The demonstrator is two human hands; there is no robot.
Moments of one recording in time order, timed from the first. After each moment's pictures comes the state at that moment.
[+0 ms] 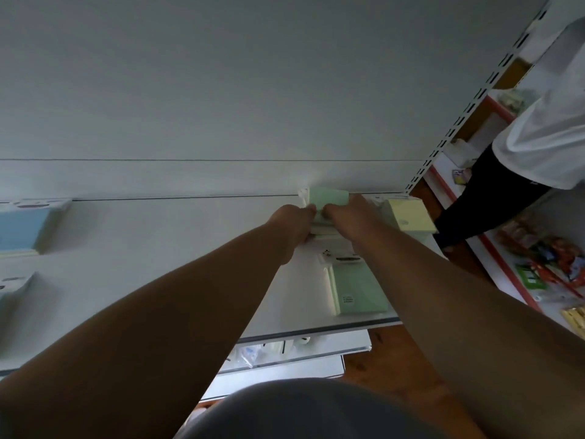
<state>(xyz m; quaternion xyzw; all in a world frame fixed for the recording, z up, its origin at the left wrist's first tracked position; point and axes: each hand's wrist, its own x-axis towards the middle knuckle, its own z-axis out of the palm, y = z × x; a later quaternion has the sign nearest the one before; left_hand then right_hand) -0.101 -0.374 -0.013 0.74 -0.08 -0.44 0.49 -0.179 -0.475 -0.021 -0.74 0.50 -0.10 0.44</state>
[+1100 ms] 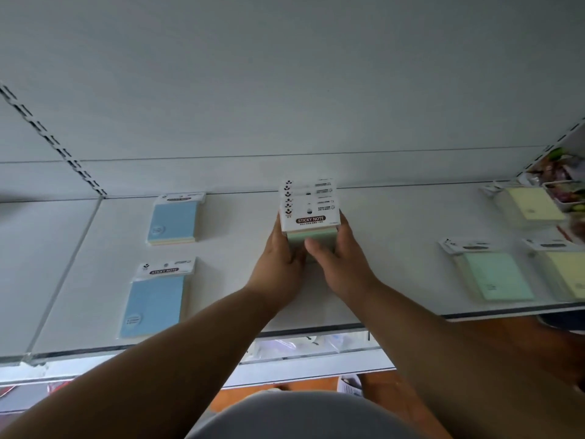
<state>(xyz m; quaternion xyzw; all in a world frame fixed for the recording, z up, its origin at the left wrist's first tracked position) 0.000 -0.137 -0.059 0.75 -0.34 -0.22 0.53 -0.088 -0.238 -0.050 -0.73 0.27 -0.22 0.59</state>
